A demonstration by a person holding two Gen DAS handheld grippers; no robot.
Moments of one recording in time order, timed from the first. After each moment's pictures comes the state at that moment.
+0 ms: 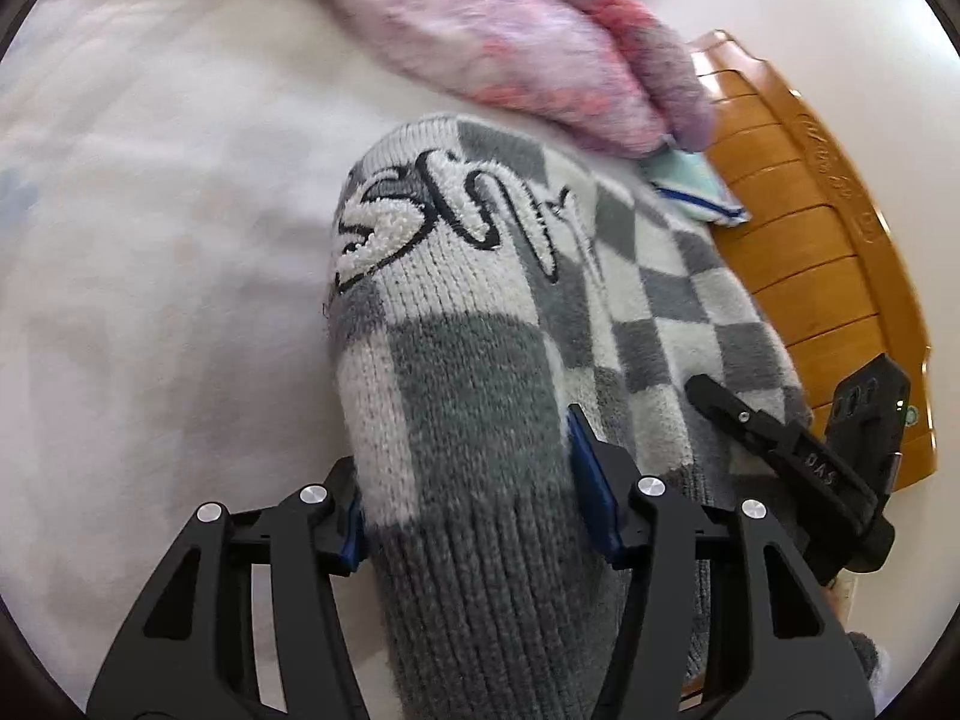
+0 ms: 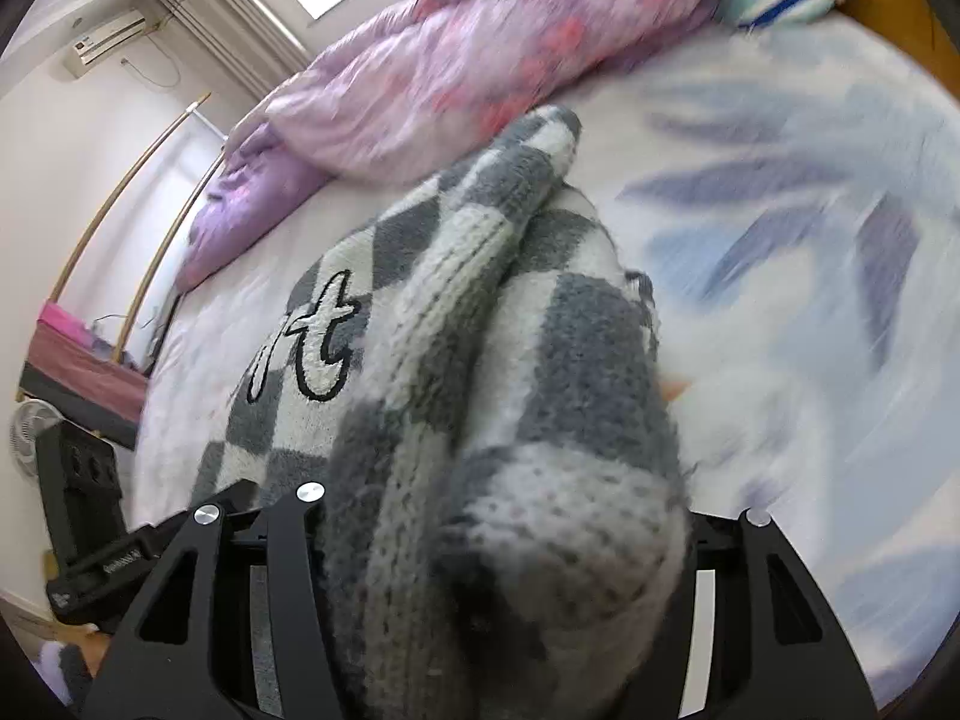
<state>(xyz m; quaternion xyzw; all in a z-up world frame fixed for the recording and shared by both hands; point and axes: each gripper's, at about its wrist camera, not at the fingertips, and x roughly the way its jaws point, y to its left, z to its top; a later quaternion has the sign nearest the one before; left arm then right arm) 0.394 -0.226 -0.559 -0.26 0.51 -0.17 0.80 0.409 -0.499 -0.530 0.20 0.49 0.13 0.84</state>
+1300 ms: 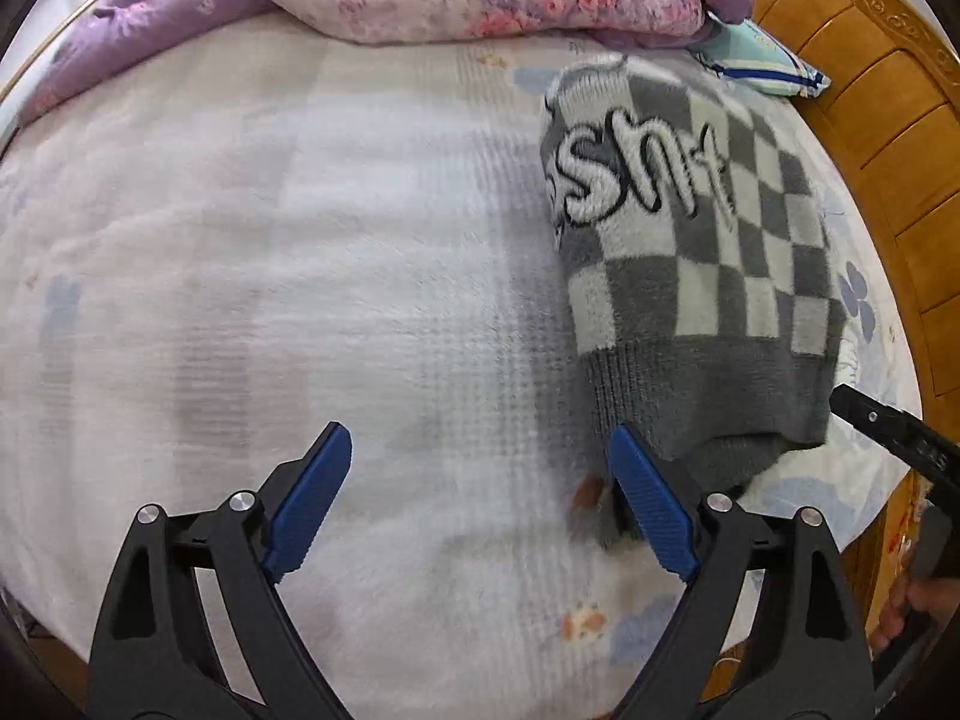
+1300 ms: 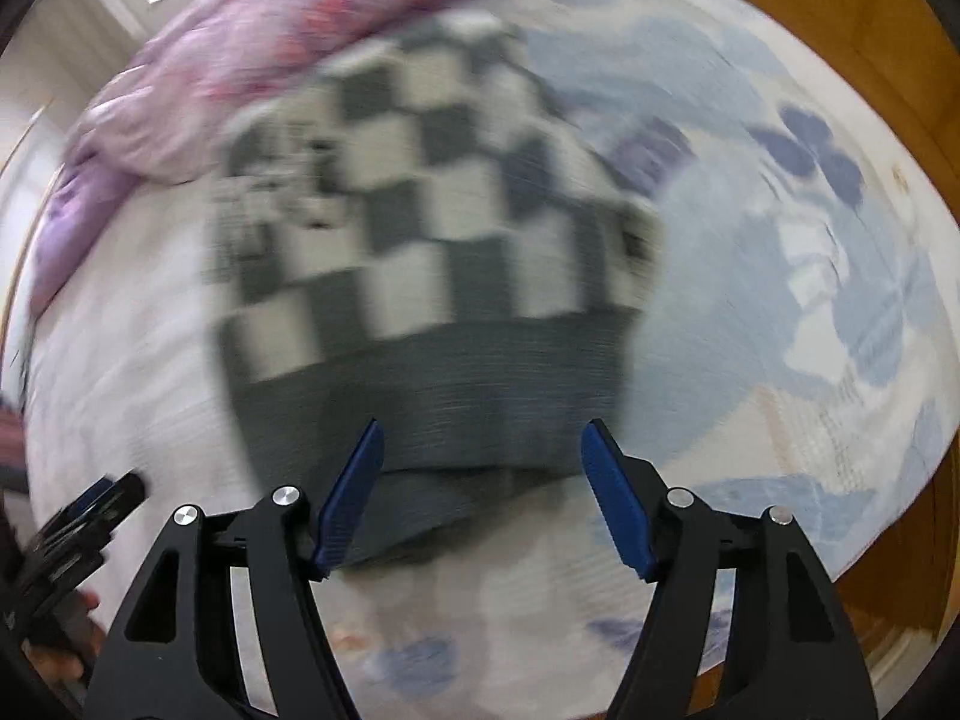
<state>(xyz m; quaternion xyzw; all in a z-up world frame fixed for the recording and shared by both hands) 0.392 -0.296 -0.556 -0.04 0.58 -0.06 0.81 0.365 -0.577 -0.547 0.15 0.57 -0.03 0.81</state>
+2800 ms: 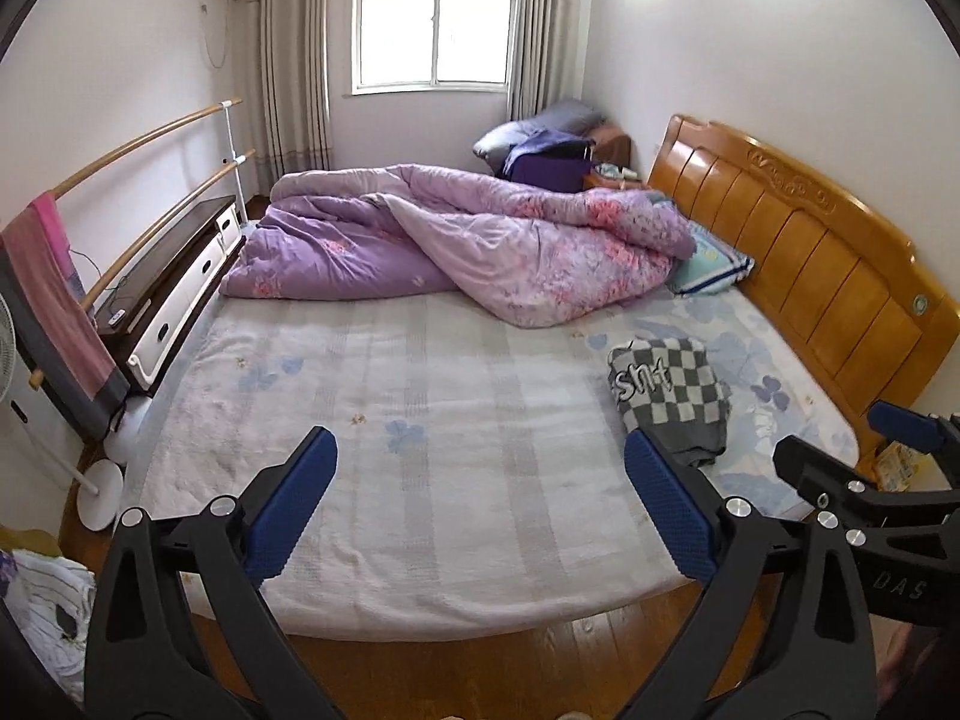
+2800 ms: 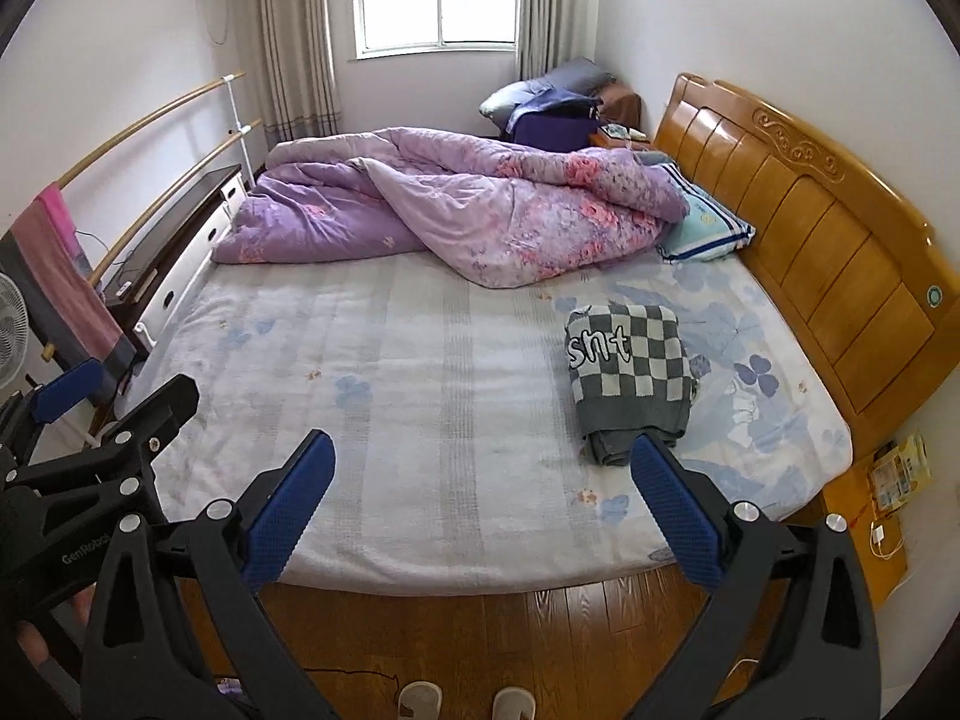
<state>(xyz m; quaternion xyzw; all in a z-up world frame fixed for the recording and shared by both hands) 0.041 -0.019 -0.099 -0.01 0.34 -0.04 0.94 0.060 -0.217 -0.121 0.00 0.40 0.03 0.92</state>
